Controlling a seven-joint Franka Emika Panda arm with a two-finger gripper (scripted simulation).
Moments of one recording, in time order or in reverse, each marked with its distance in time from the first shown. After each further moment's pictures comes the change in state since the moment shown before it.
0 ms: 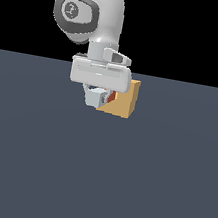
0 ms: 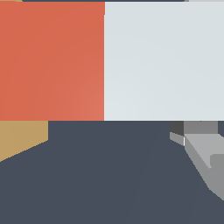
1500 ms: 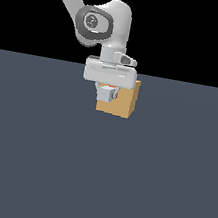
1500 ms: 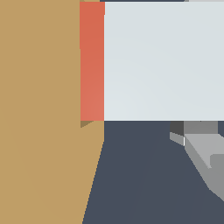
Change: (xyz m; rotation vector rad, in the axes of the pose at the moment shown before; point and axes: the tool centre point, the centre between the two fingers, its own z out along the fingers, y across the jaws) arm 0.080 0.002 -0.003 0.001 -0.001 0.005
